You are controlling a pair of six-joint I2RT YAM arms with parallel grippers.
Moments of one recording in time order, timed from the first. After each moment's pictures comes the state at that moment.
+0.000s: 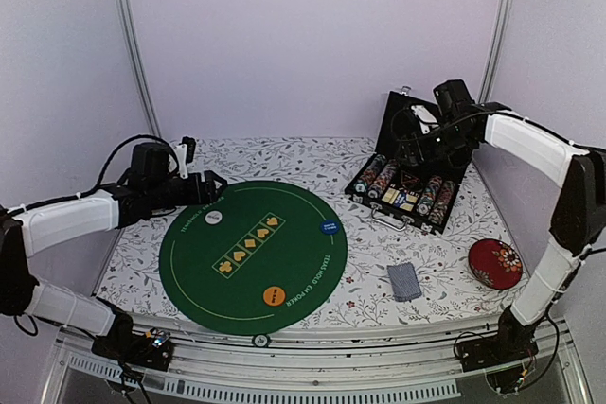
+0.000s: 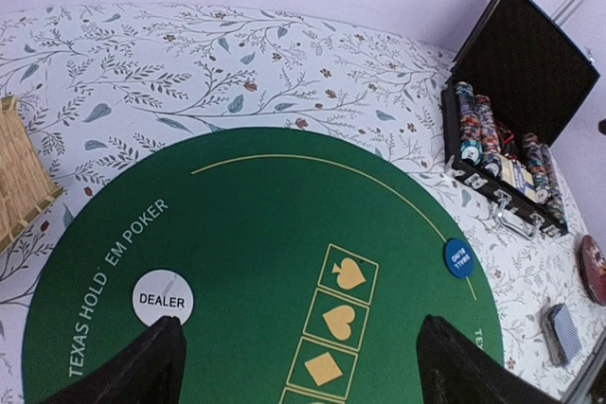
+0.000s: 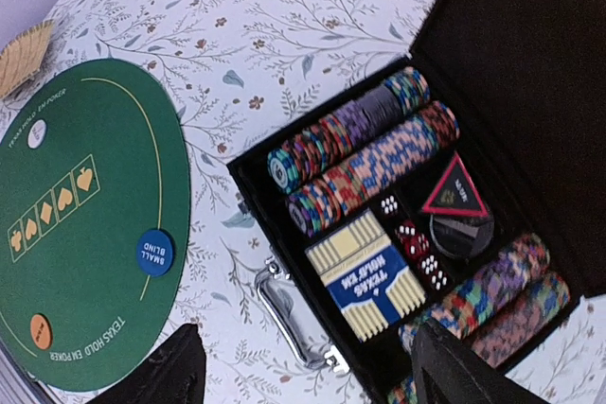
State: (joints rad) left arm -0.38 1.26 0.74 0.00 0.12 -0.35; right arm 0.33 1.66 1.47 -0.68 -0.20 0.00
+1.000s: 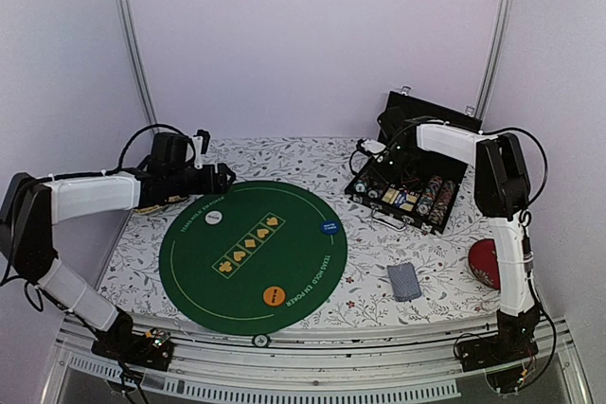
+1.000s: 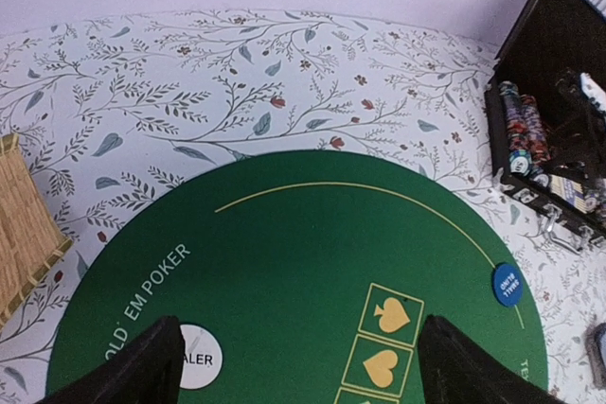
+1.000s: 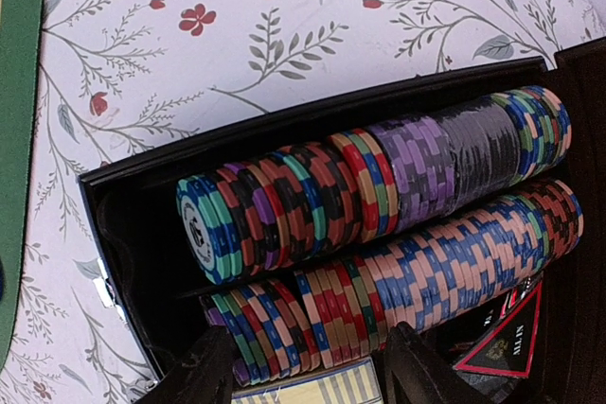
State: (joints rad) left arm -0.38 1.48 0.89 0.02 0.04 -0.28; right arm 0.41 2.30 1.96 -0.78 -0.03 -0.35
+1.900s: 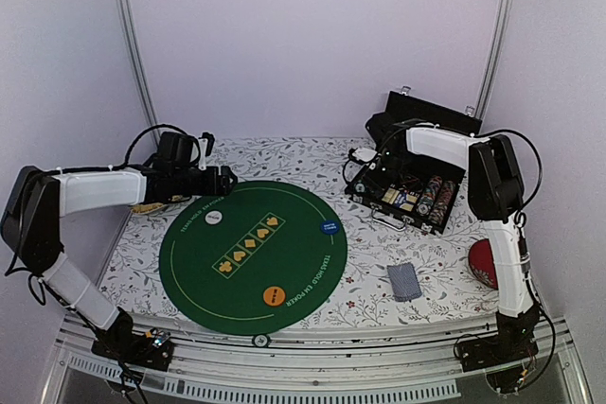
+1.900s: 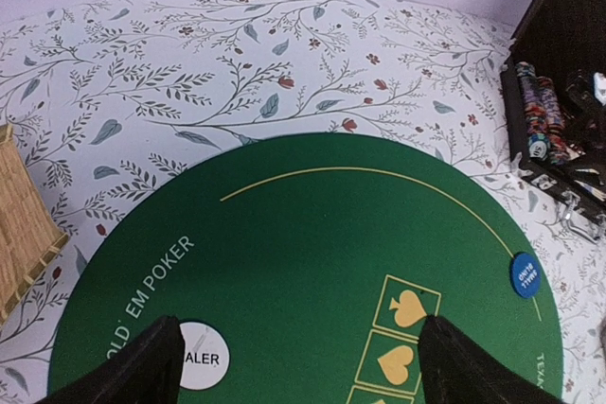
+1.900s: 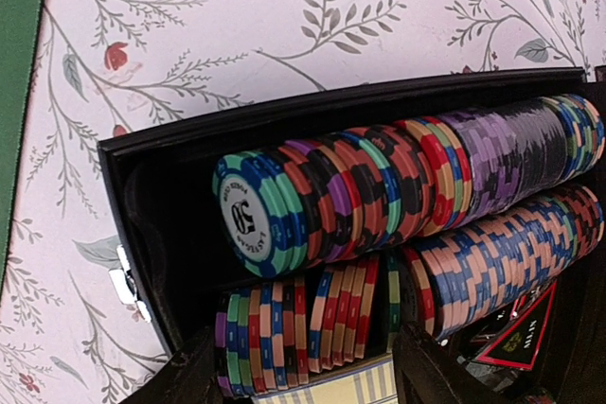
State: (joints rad) left arm -0.38 1.54 0.93 -0.02 0.04 -0.26; right arm 0.47 2.33 1.97 -0.83 0.05 -0.41
